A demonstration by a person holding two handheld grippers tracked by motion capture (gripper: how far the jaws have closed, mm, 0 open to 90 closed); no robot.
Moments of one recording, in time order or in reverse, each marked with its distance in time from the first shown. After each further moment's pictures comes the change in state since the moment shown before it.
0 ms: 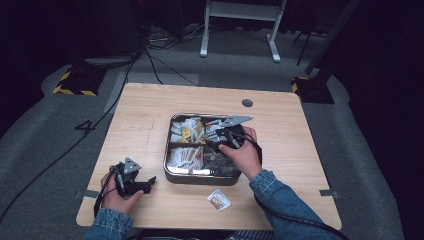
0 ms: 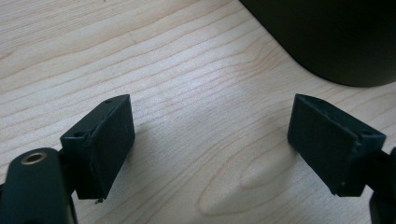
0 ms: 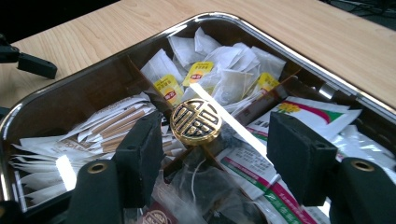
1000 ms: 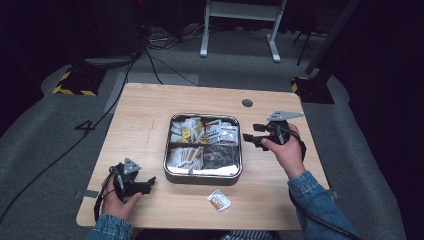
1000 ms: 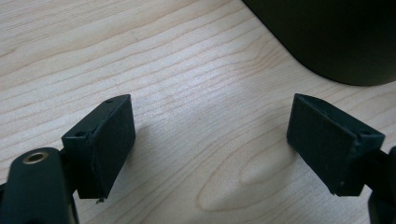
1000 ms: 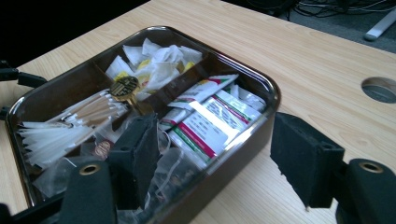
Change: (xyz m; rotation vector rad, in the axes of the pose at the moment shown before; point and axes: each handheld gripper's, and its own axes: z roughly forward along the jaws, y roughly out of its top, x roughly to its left) left arm -0.001 -0.001 -0.001 0.000 0.007 -0.007; right arm -0.069 -0.033 -0.095 -0.076 -0.030 0.111
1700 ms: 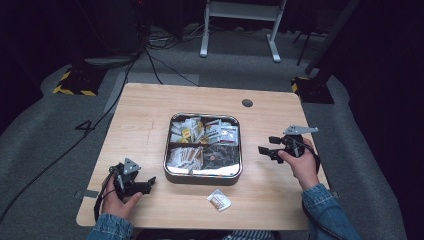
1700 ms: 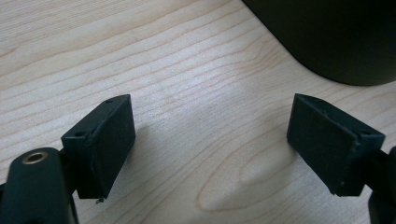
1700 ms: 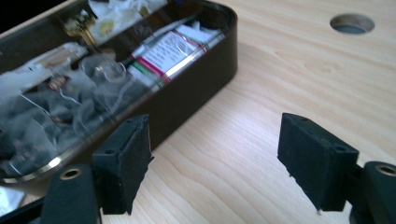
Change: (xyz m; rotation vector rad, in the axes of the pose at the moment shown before) left arm 0.000 0.000 0.000 0.001 0.000 0.001; right arm -0.036 -0.065 -0.019 0.031 -0.018 0.056
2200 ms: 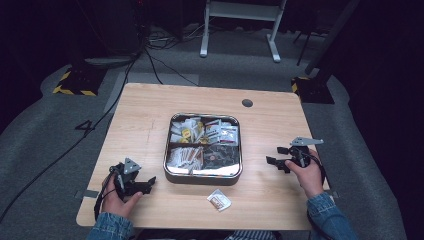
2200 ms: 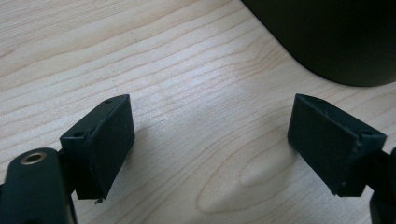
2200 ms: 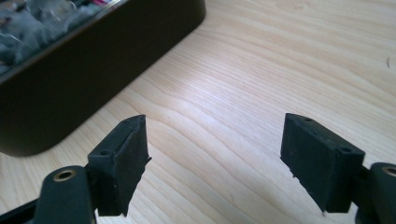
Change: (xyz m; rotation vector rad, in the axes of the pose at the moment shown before) left arm 0.000 0.001 0.000 0.003 0.001 0.006; right arm -0.022 -0.049 -0.003 0.037 -0.049 0.044
